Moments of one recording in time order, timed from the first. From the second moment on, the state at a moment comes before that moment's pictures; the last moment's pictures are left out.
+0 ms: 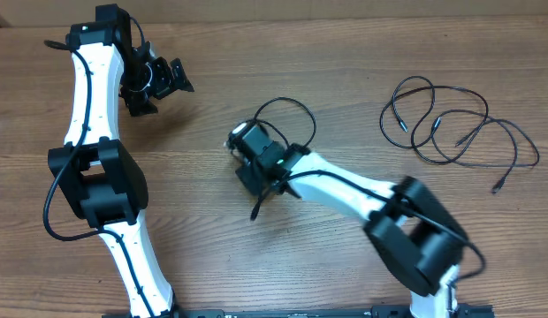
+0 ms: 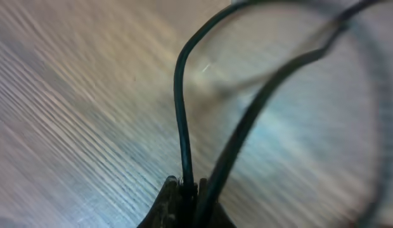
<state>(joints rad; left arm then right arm) 0.14 2.29 2.19 -1.35 0.35 -0.26 0.81 1.98 1.34 -0.41 0.02 0.14</state>
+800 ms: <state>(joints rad) 0.14 2.29 2.19 -1.35 0.35 -0.26 0.24 1.55 1.34 -0.51 0.15 0.26</state>
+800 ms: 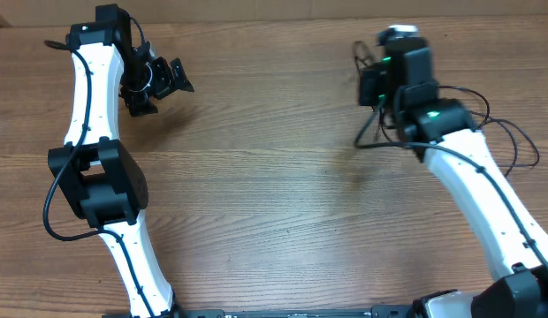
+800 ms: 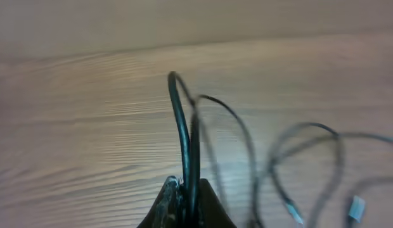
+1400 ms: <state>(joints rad) 0.14 2.29 2.19 -1.35 0.35 -0.26 0.02 1.56 1.34 -0.76 0.17 0.38</state>
